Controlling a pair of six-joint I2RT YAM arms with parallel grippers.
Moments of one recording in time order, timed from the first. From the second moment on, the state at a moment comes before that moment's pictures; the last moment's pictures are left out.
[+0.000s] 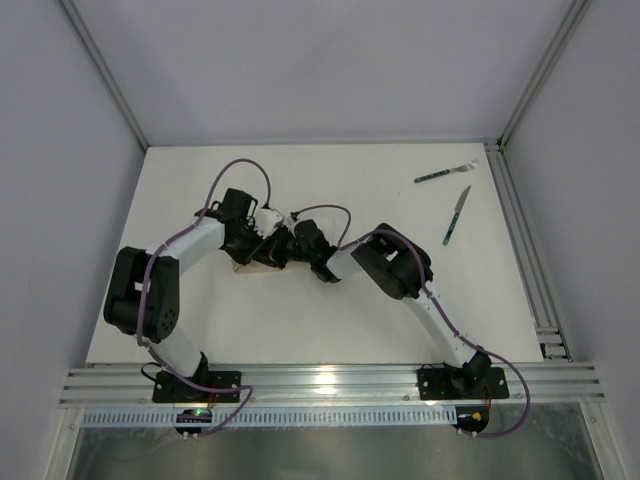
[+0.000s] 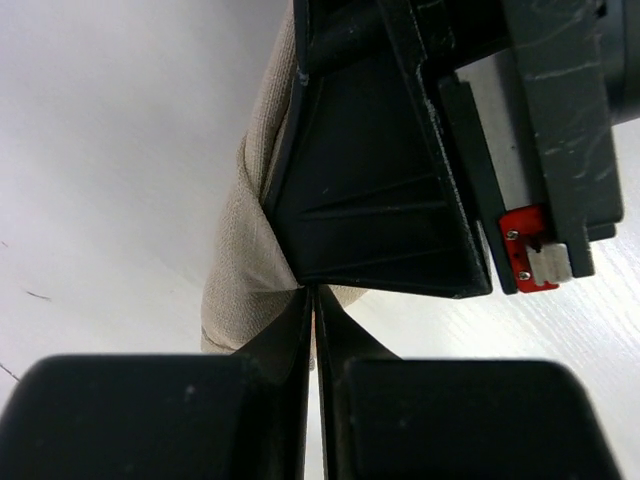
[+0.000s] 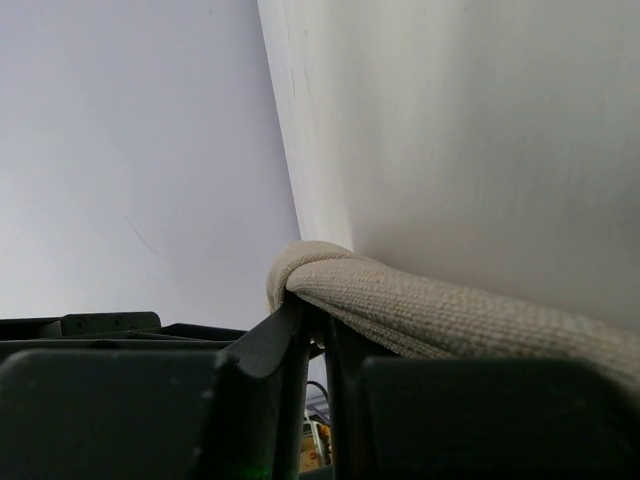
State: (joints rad) left arm -0.29 1.66 1.05 -0.60 0.14 0.49; right arm 0.82 2.45 1.37 0.84 -0.39 1.50
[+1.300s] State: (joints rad) left arm -0.24 1.66 0.97 -0.43 0.17 0.46; right arm 0.74 2.10 1.14 0.72 -0.47 0.92
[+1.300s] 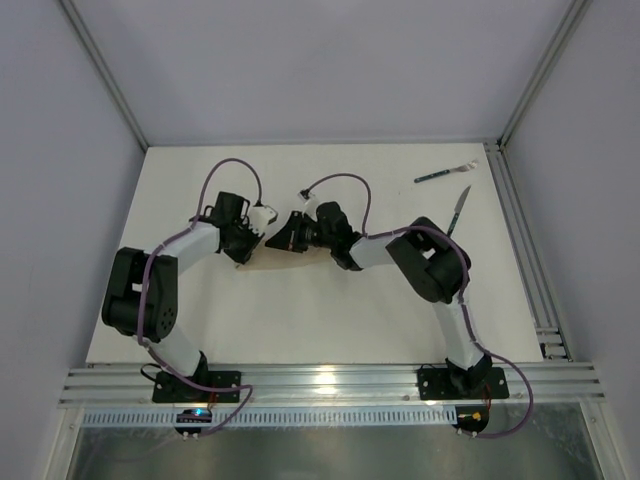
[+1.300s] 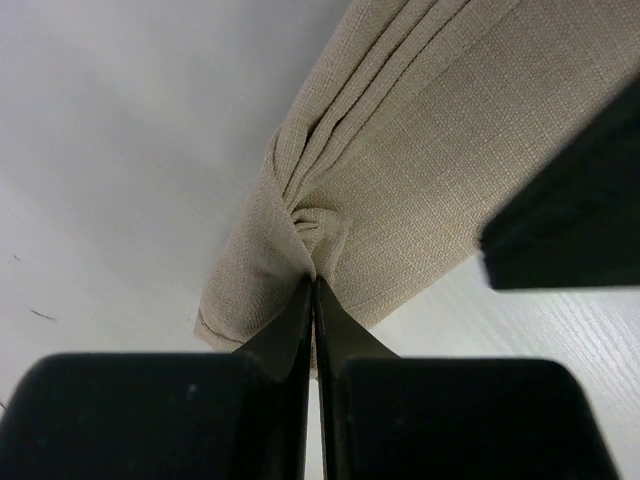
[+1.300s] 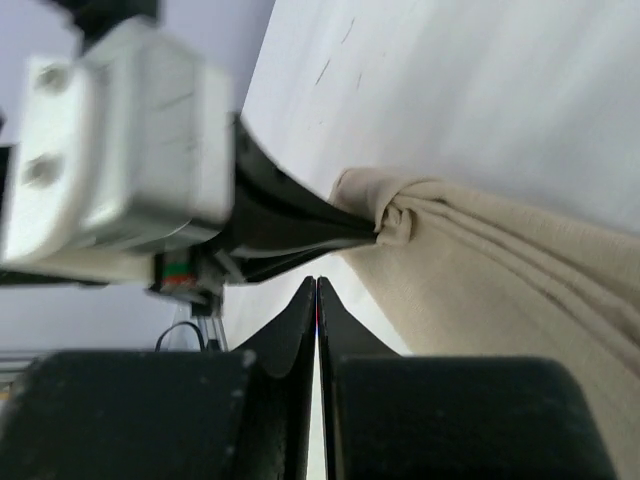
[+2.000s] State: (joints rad) left arm -0.23 1.65 0.97 -0.43 0.18 0.43; right arm 0.79 2.33 1.29 0.70 -0.40 1.18
